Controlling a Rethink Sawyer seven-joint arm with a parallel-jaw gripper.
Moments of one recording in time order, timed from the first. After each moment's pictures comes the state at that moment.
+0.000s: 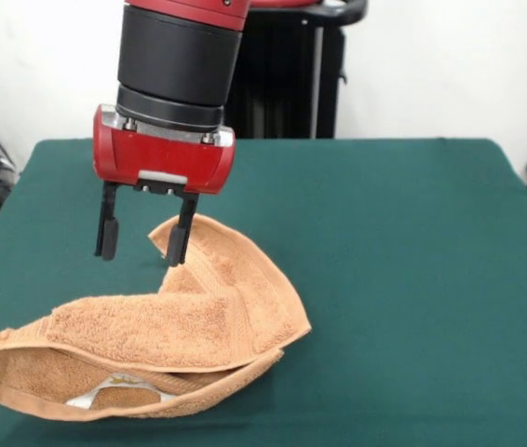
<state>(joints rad) -0.35 -0.61 0.13 1.33 -0.44 0.54 1.58</state>
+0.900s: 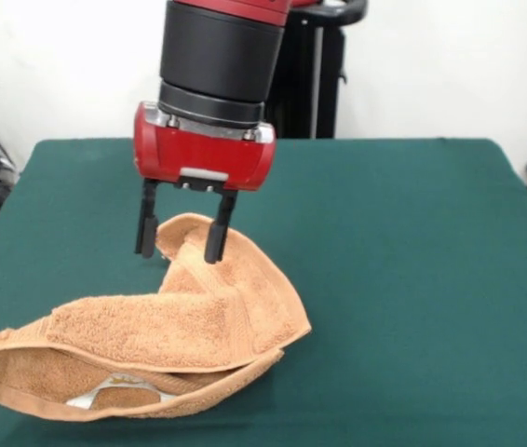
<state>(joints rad) -0.28 -0.61 0.08 1.33 -0.38 0.54 1.58</state>
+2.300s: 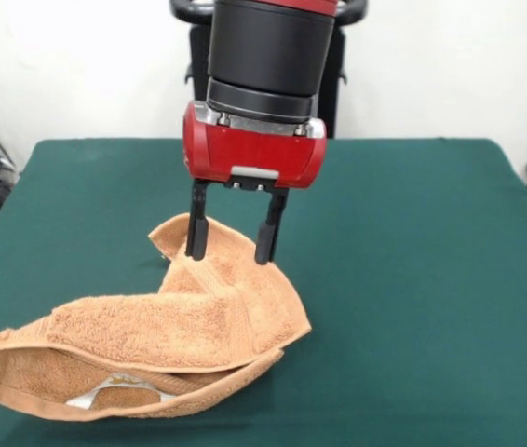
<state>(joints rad) -0.23 -0.60 0.06 1.33 -0.28 0.53 1.59</state>
